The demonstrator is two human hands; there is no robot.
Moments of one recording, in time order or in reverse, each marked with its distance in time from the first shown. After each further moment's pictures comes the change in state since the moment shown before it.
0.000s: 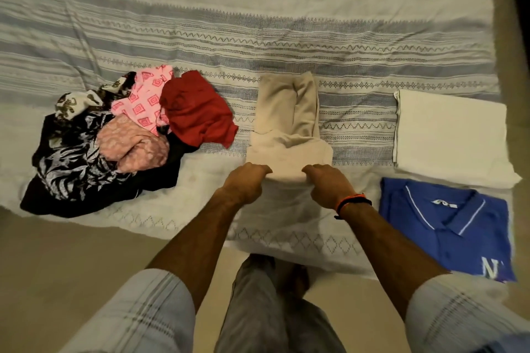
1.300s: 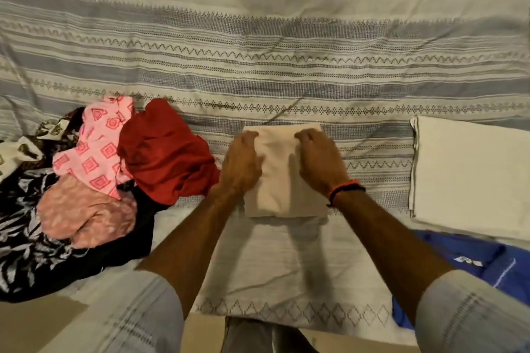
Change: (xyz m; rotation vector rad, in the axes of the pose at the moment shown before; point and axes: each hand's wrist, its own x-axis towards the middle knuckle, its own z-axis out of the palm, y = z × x) left_hand 0.183 -0.026 -0.077 -0.355 0.340 -0.076; right_hand 0.184 0.030 -0.077 0.106 0.361 -0.018
